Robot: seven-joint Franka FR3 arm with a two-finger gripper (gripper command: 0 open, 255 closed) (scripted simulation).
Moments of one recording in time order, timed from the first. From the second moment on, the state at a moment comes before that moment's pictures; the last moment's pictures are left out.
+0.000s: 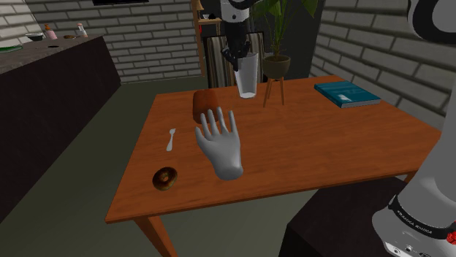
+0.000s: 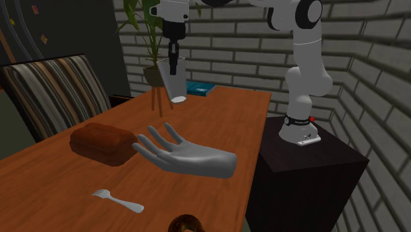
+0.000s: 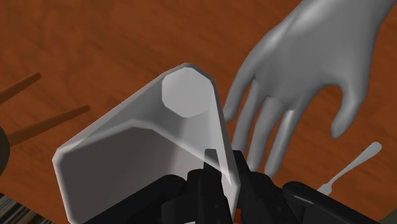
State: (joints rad) arm 0.05 0.28 0.20 -1.32 -0.19 1.67 0.27
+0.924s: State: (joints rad) arm -0.04 0.09 0.15 -1.49 -0.14 1.67 0.13
